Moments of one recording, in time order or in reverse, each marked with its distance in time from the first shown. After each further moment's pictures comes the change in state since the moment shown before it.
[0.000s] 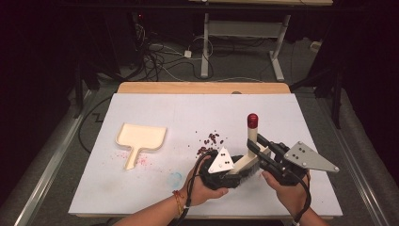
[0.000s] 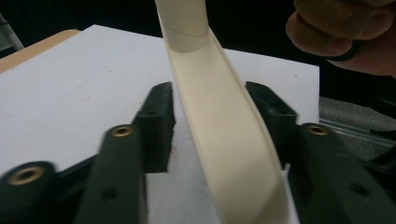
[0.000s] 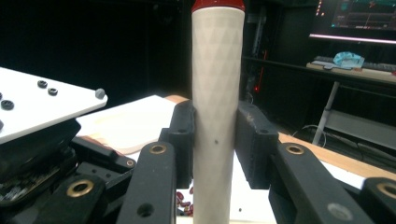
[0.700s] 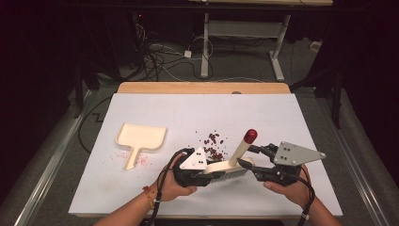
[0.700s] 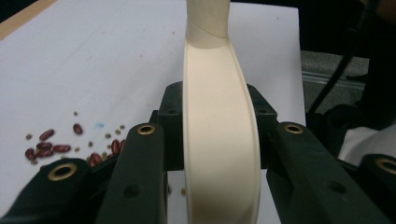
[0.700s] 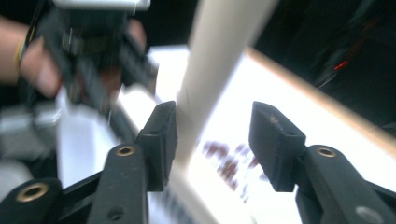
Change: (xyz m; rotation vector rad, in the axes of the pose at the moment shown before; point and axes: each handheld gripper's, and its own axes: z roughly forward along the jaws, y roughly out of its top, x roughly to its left) left arm 0.033 -0.023 -0.058 0.142 -0.109 0.095; right arm -0.012 -0.006 0.013 0.188 0.332 -0.171
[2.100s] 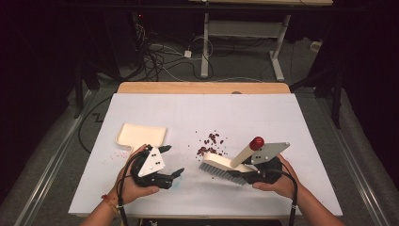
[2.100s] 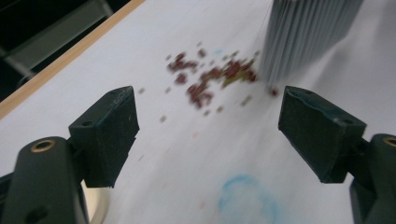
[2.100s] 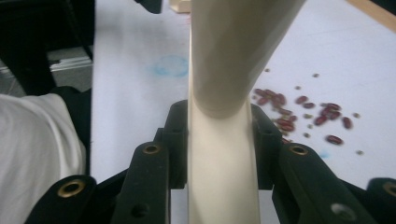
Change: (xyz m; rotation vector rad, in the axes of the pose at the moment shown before) left arm 0.013 -0.065 -0.076 0.057 0.403 -0.020; right arm -0.010 -0.023 0.044 0.254 0.247 -0.010
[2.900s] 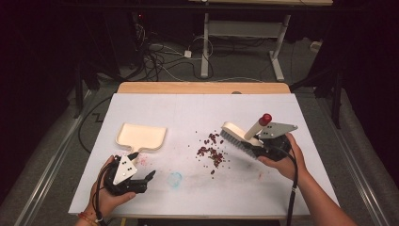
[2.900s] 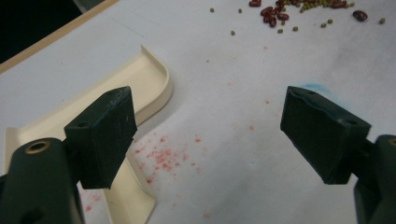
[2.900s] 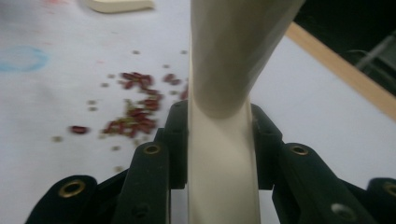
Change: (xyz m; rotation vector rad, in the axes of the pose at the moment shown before) left arm 0.012 -0.062 -0.028 0.088 0.178 -0.132; right arm -0.054 -0.003 -0.013 0.067 -0.352 0.074
